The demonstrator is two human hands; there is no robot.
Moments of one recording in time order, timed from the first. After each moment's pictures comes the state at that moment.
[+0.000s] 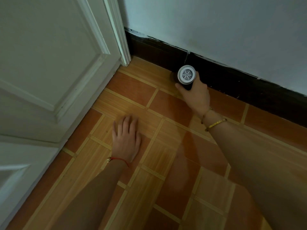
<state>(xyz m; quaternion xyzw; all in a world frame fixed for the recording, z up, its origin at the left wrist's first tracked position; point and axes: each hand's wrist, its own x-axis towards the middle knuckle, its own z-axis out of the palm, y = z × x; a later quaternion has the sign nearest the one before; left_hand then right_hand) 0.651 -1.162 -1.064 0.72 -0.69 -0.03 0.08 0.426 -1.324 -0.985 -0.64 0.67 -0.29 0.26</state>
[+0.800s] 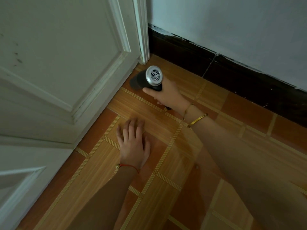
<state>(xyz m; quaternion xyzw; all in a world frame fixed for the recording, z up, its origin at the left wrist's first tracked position) 0.670 -1.158 -1.066 0.75 -0.65 -0.04 0.11 0.559 -1.347 -1.002 -0.68 0.49 -0.24 0.49</state>
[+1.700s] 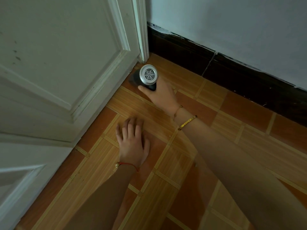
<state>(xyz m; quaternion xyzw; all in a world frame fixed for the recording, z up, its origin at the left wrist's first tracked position) 0.669 -1.158 -1.067 0.75 -0.65 -0.03 0.12 0.578 -1.335 -1.005 -0.70 0.51 -0.29 0.42</state>
